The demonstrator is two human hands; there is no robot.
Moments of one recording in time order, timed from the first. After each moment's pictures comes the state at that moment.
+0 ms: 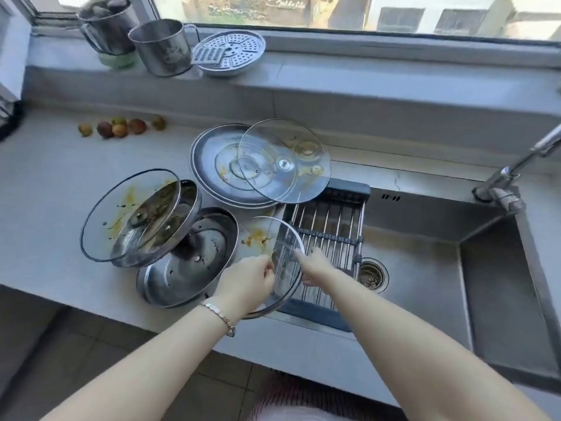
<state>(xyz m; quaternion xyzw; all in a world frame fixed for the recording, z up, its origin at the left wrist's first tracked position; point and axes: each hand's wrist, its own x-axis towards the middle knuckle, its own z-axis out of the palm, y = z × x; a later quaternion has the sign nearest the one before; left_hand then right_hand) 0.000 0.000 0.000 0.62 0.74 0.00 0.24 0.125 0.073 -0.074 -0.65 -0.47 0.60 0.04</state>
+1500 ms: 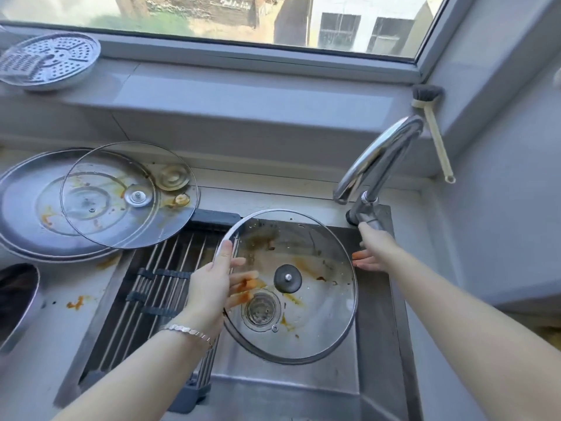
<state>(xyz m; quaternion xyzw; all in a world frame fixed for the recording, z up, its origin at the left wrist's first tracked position) 0.236 0.142 -0.014 0.15 0.68 0.43 0.58 0.484 0.247 -0.057 -0.78 -0.26 0.54 0.16</state>
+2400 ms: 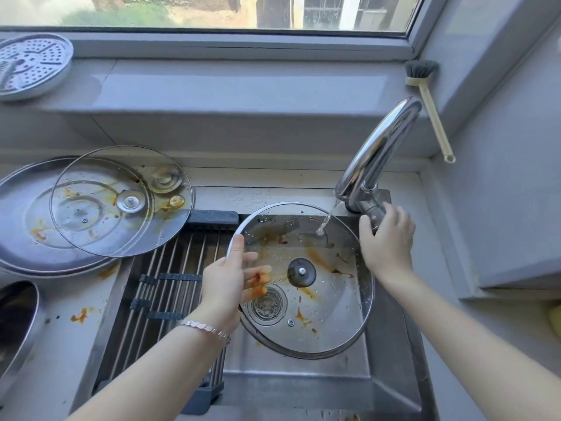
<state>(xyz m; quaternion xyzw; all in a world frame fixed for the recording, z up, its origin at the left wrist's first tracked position) 0.248 0.156 -0.011 0.16 0.68 0.41 0.59 0.468 0.204 -0.045 -0.80 -0.52 0.20 0.23</state>
